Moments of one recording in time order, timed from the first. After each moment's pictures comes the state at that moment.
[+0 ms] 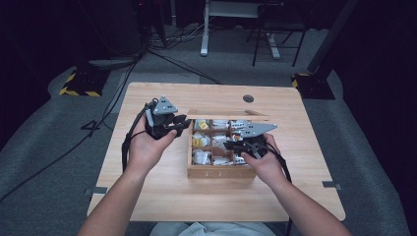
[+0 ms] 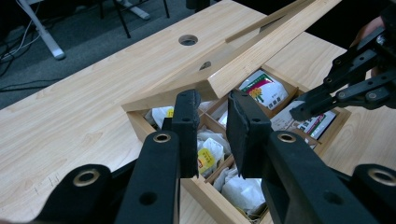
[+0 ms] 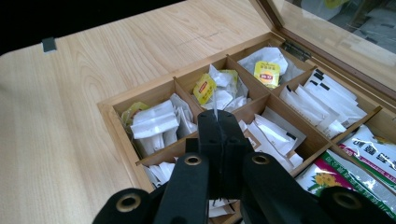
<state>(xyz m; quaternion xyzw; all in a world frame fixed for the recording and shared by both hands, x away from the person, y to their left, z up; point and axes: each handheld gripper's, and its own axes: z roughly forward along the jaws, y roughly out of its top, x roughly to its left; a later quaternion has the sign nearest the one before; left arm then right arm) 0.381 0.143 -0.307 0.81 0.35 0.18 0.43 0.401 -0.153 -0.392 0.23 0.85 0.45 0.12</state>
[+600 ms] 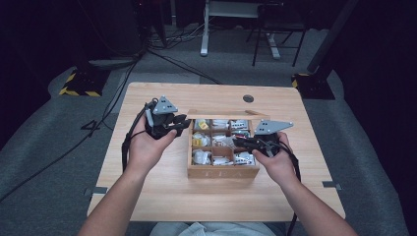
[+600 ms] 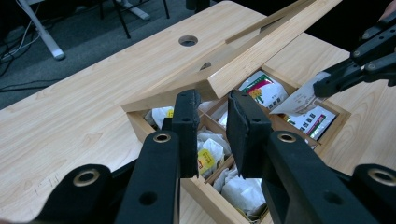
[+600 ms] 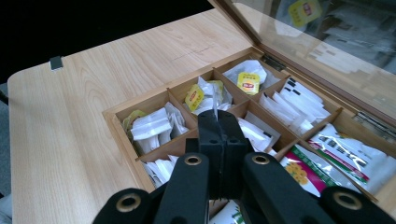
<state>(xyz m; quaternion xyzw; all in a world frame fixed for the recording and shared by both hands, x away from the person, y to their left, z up) 0.381 0.143 -0.307 0.81 0.36 0.18 0.43 0.396 -0.182 -0.374 0.24 0.84 0.48 0.12</state>
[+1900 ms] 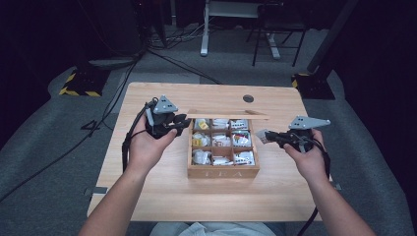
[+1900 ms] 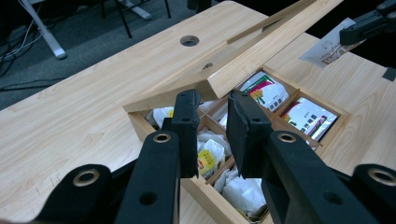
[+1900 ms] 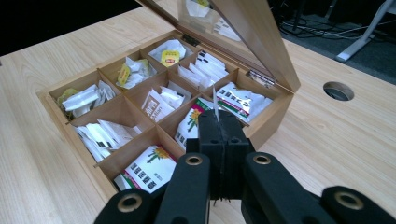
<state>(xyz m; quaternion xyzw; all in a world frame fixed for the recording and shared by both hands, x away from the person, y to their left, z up) 0.382 0.142 -0.306 0.81 0.36 0.18 0.43 0.403 -0.265 -0.366 0.31 0.82 0.46 0.17</state>
